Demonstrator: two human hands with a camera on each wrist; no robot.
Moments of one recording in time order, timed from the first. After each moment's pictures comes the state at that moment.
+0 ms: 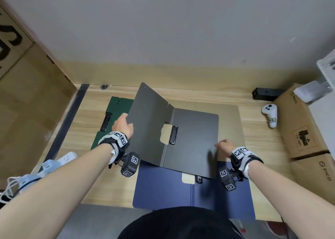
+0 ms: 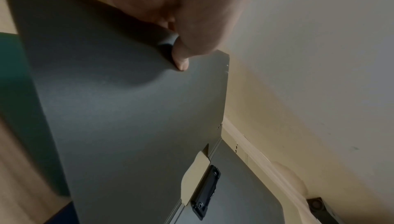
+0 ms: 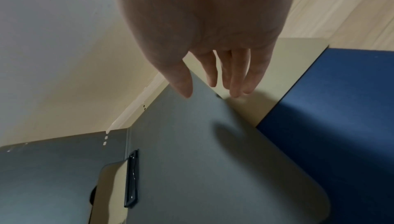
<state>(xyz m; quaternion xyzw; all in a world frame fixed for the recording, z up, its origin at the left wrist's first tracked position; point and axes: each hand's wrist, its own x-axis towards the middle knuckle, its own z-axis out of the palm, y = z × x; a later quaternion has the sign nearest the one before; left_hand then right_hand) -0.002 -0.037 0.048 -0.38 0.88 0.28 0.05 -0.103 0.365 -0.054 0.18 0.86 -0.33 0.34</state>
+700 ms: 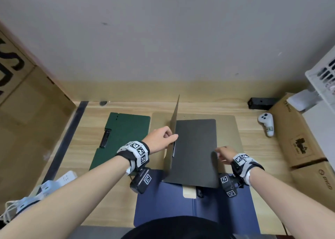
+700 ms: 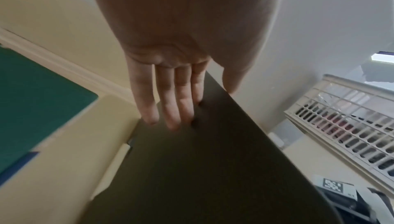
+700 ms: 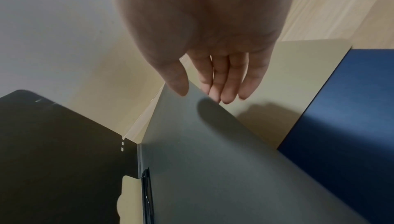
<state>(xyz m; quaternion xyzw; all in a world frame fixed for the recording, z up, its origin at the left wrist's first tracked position) -0.035 0.061 0.107 -0.08 0.88 0.41 0.21 -0.114 0.365 -0.027 0.21 0.81 -0.41 0.36</state>
